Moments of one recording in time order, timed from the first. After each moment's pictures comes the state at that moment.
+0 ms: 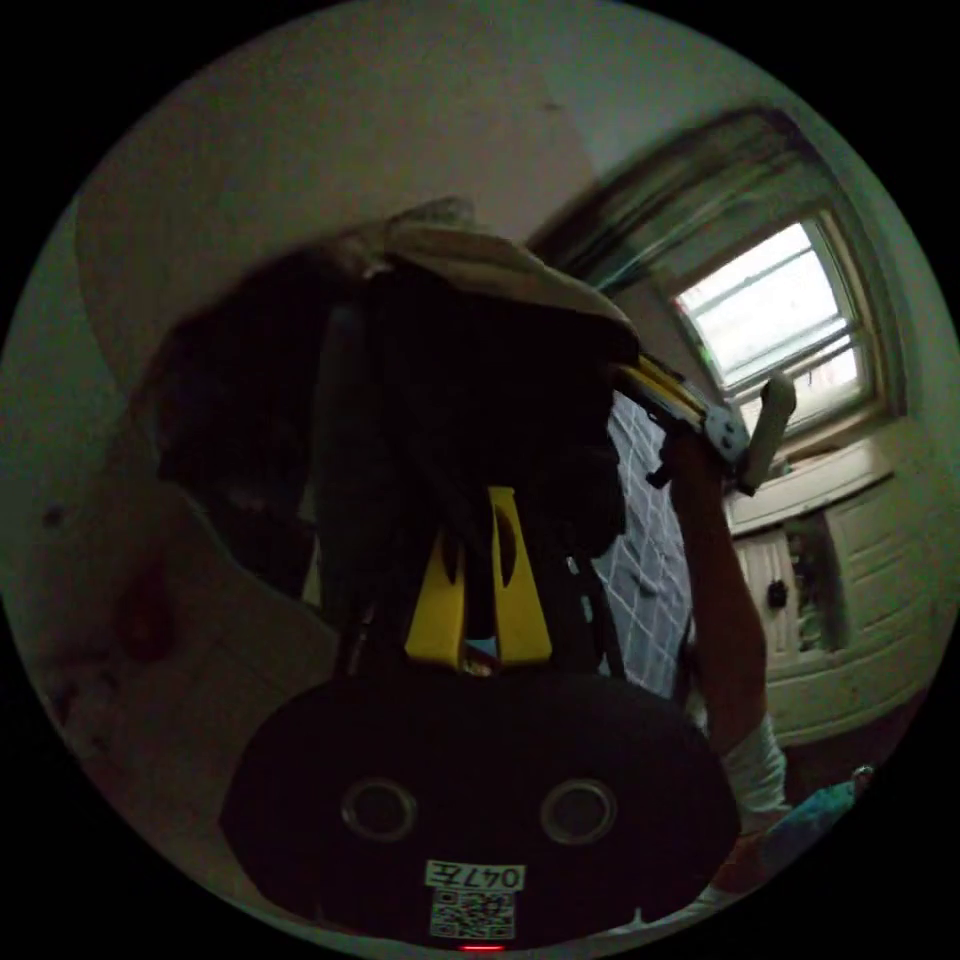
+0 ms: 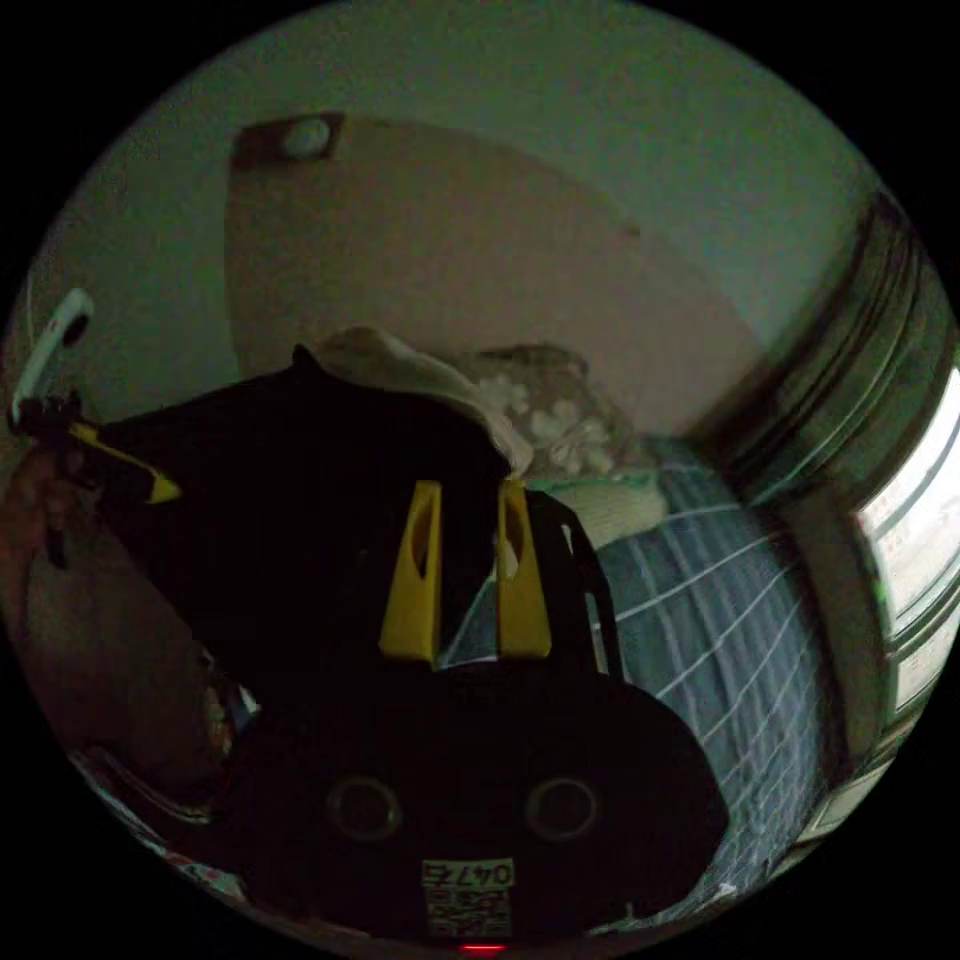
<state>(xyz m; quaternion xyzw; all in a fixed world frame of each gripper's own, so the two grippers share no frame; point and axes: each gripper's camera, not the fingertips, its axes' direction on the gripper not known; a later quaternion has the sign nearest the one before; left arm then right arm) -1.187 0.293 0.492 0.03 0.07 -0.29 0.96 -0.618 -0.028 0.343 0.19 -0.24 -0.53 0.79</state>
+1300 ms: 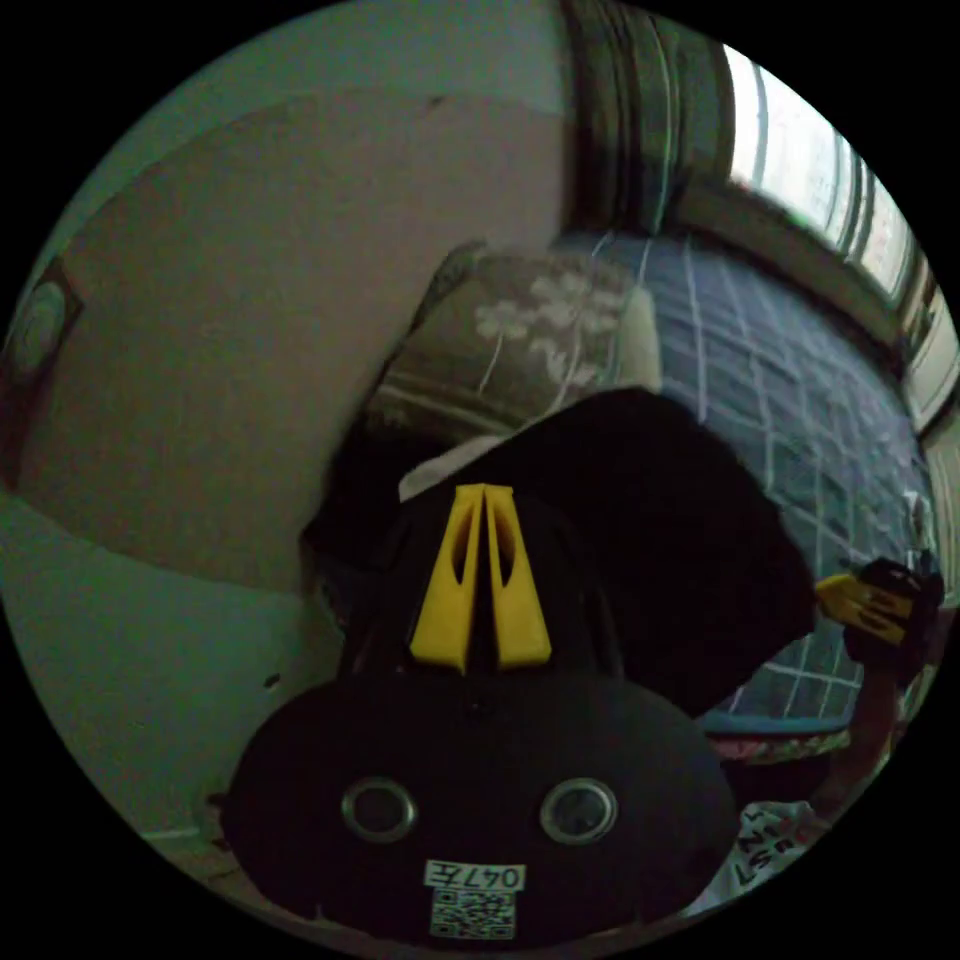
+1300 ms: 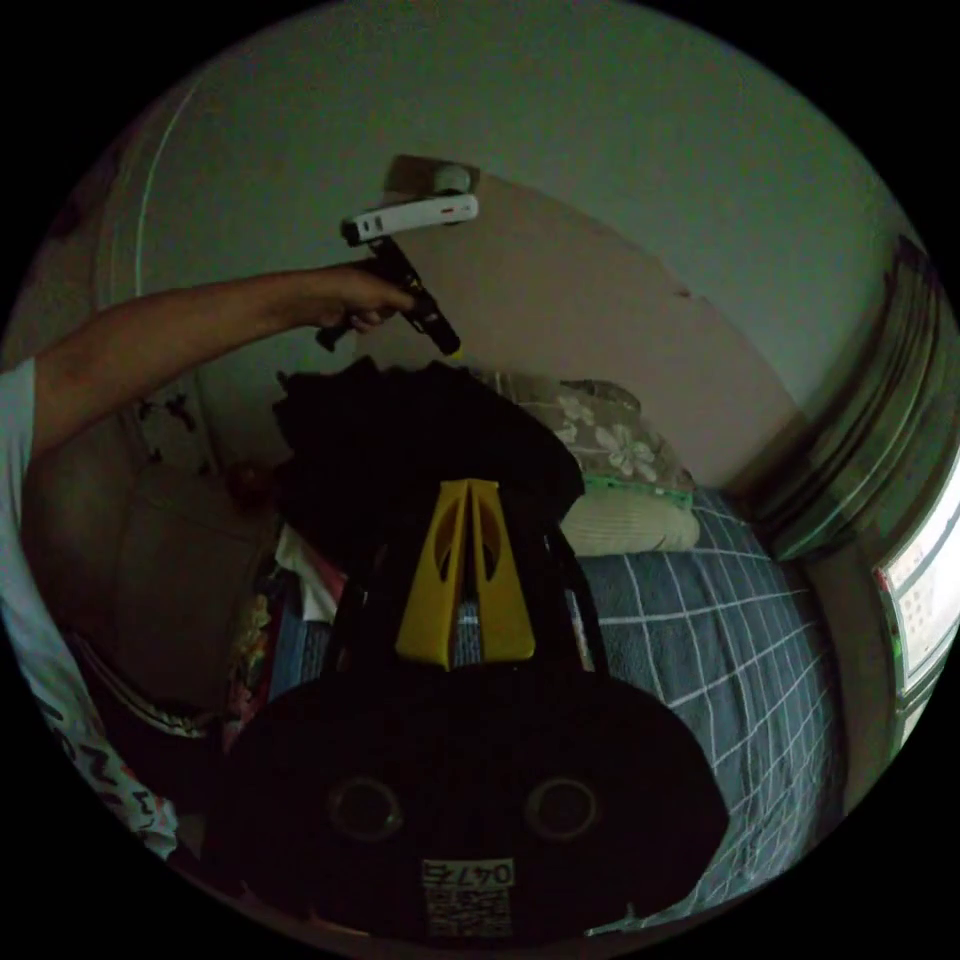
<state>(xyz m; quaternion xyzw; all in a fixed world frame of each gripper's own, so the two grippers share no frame) -1.123 0.148 0.427 -0.08 -0.27 -0.10 0.95 -0.550 0.123 0.243 0.25 -0.30 -0.58 0.71</state>
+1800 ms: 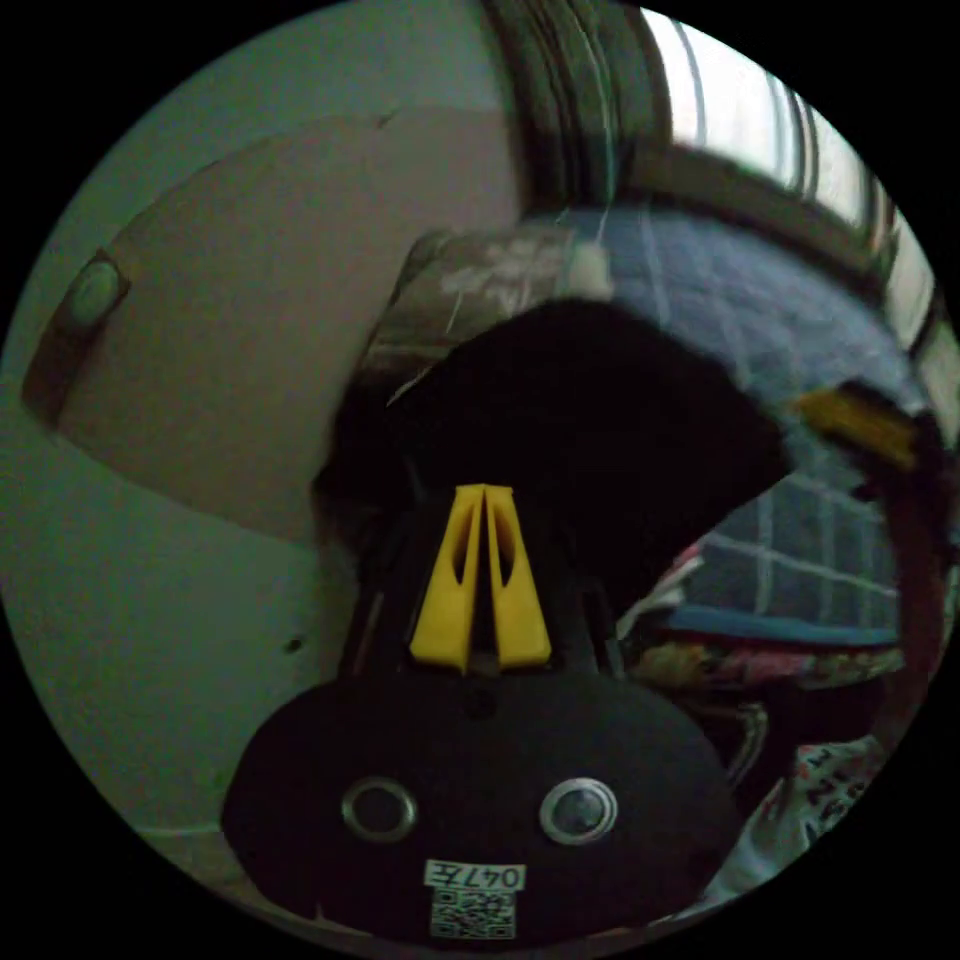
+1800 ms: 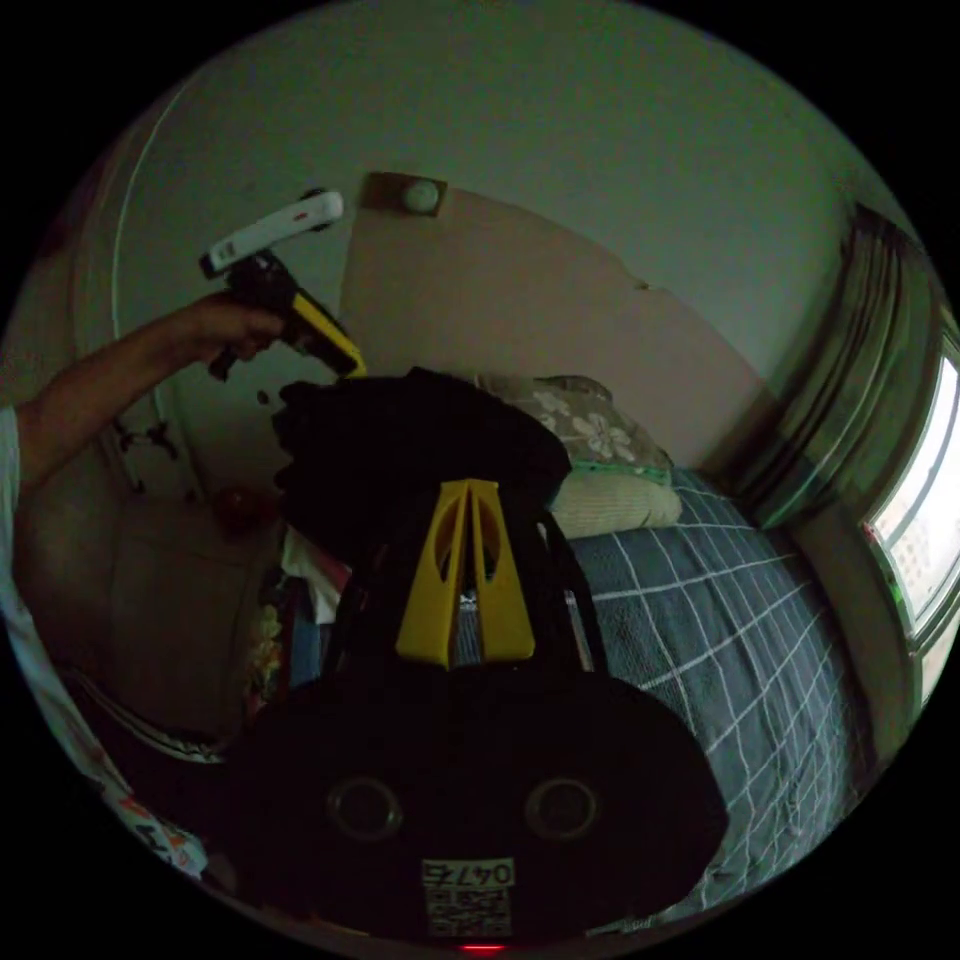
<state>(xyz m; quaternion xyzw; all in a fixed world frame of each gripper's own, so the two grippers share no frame) -0.979 0.260 0.432 -0.11 -0.31 -0.03 0.94 -0.453 0.190 0.228 0.27 -0.30 -0.53 0.75</state>
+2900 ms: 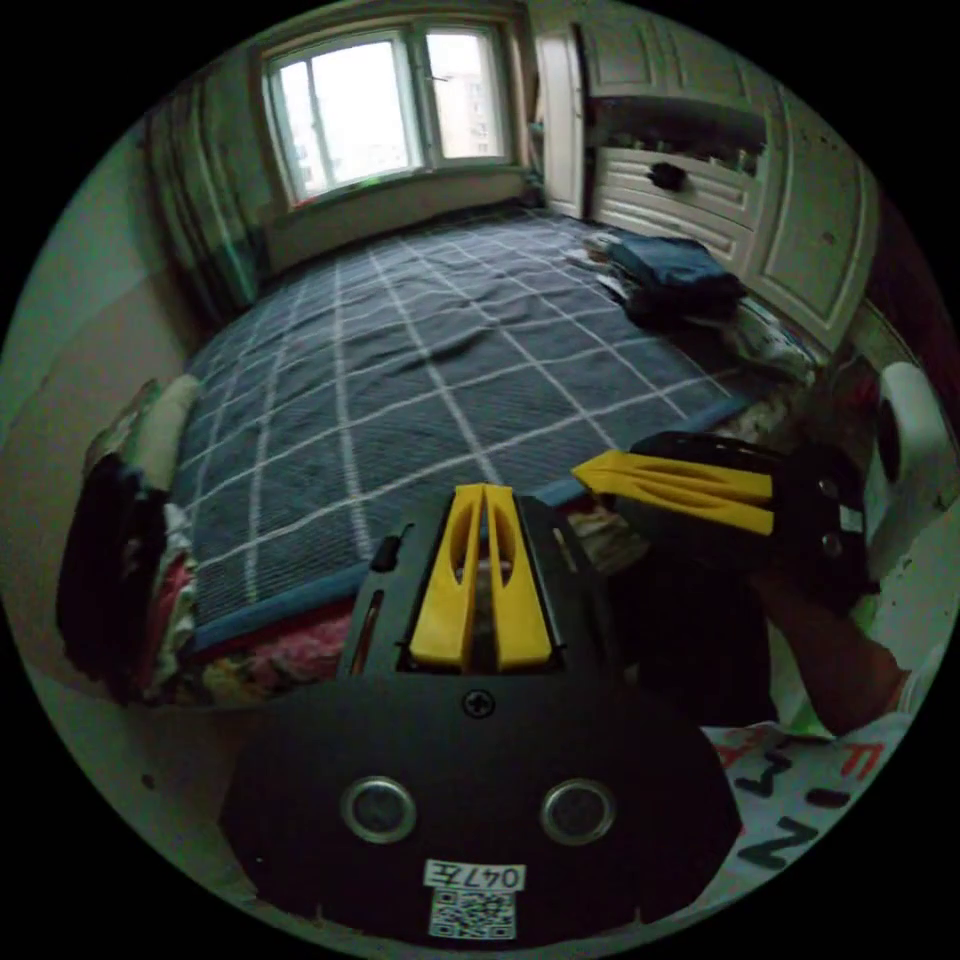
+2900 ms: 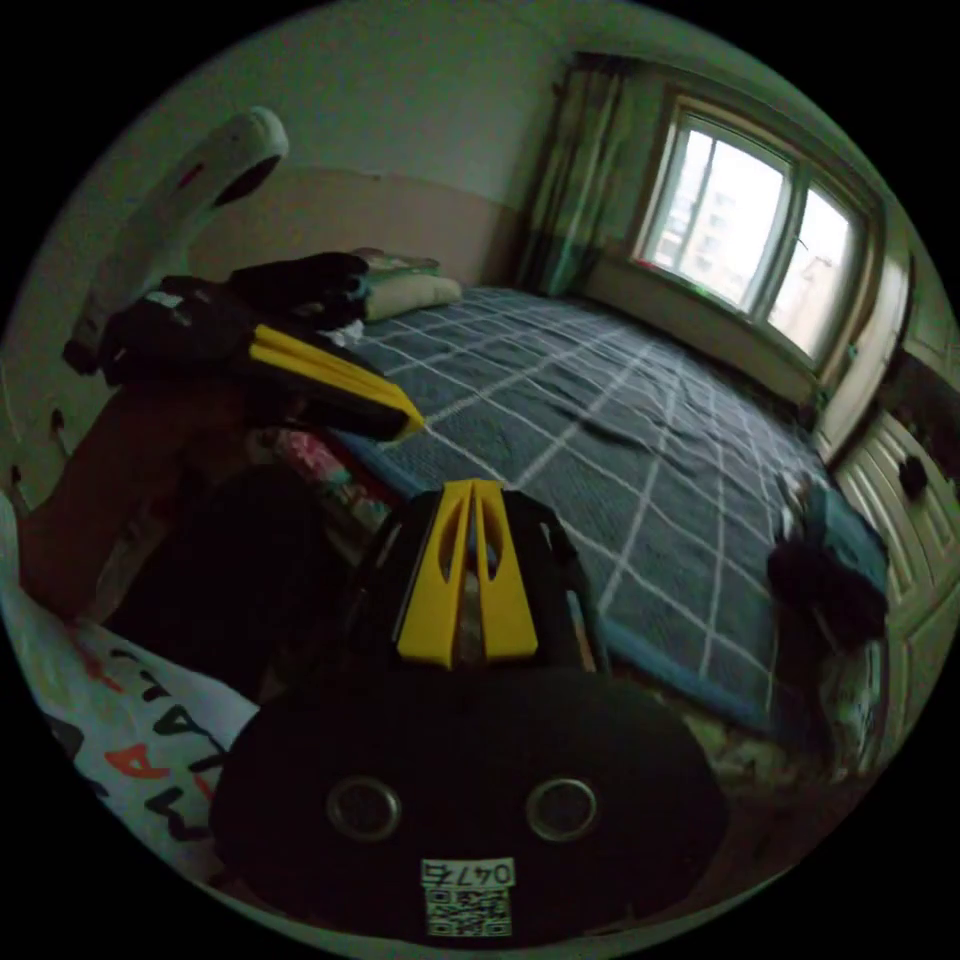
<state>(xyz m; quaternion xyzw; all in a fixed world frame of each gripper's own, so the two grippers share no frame) -0.309 0.572 0.649 -0.04 -0.01 0.28 0.96 0.127 0.590 0.237 0.18 -0.14 -0.24 0.94</state>
